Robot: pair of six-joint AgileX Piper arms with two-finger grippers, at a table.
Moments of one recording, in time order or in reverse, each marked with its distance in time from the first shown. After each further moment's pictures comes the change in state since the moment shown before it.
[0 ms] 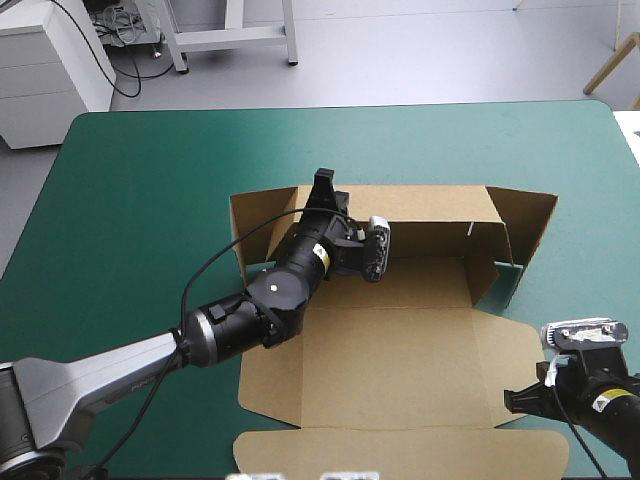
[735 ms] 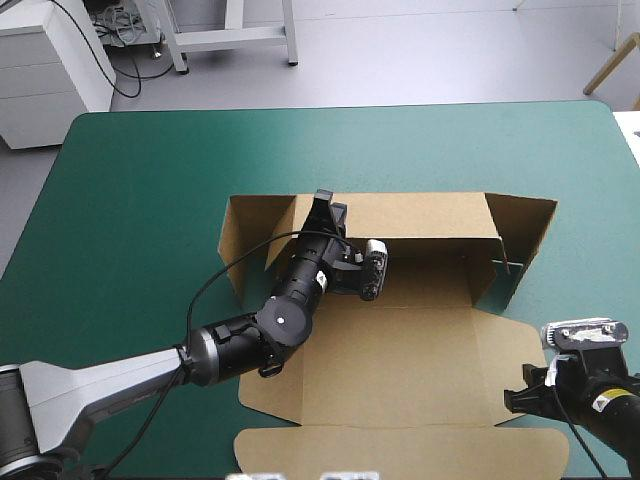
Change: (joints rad) left arm -0.035 -0.001 0.127 0.223 0.081 -0.219; right arm 0.000 0.000 0.000 -0.001 0.000 0.000
